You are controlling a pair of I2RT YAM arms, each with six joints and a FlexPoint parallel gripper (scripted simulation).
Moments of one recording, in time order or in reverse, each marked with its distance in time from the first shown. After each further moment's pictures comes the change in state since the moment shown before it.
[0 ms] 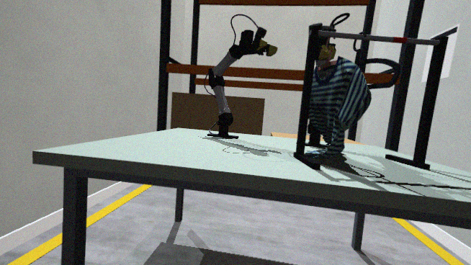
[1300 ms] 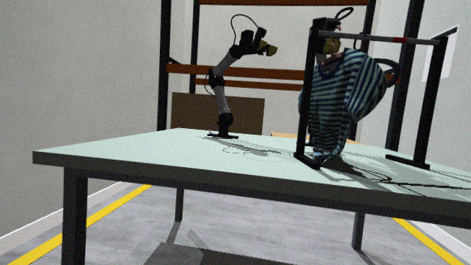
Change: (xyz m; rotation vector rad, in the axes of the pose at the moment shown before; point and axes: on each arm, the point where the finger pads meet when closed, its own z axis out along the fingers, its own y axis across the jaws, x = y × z) left arm -0.030 0.003 0.018 -0.007 -0.030 -0.023; right arm 0.000 0.000 0.000 0.000 0.000 0.000
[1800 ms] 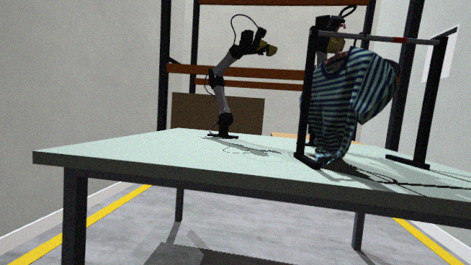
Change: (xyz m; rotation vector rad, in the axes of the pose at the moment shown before) left arm -0.008 0.003 0.025 -0.018 0.001 -0.006; right arm 0.000 0.000 0.000 0.000 0.000 0.000
